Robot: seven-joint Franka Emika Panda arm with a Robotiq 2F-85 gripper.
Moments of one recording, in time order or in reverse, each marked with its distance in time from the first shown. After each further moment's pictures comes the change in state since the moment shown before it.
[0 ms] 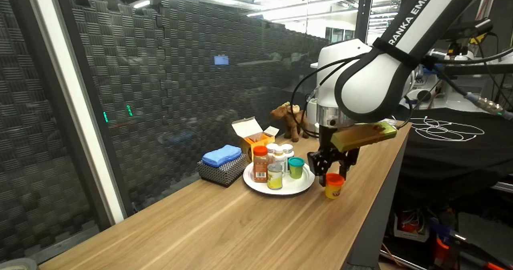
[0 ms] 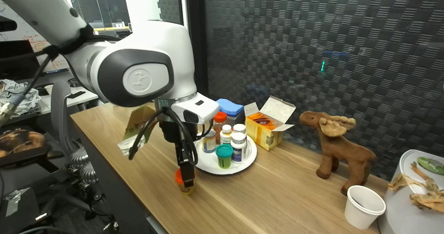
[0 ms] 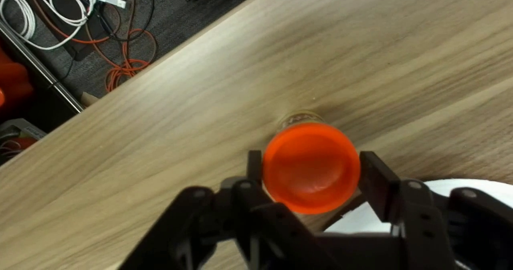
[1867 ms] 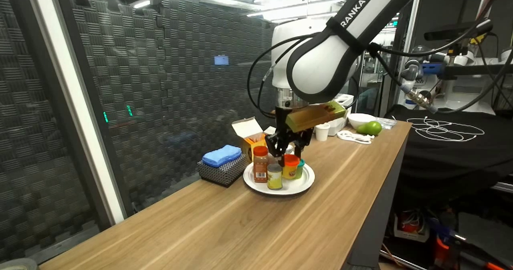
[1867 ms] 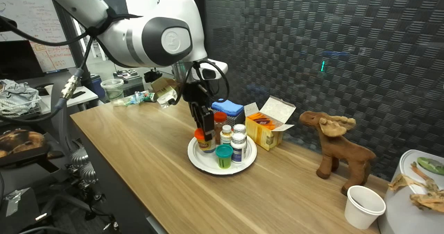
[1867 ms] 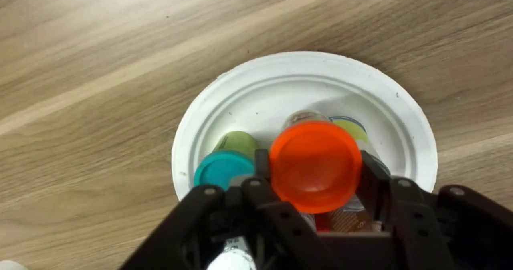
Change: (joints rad) arm 0.031 0.106 0.077 0.300 -0.065 -0.115 -0.013
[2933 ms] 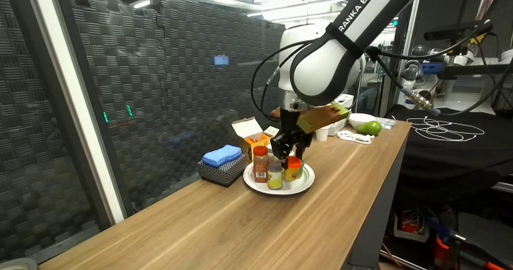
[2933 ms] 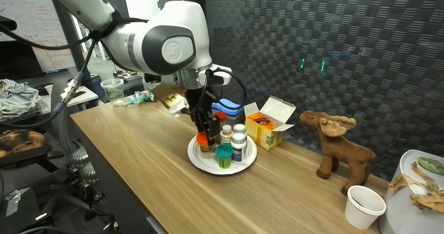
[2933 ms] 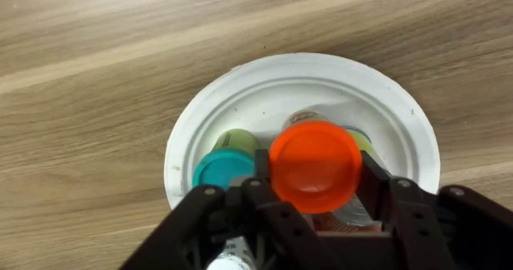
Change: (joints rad) arm -0.024 0.009 -0.005 -0.025 0.077 0.054 -0.230
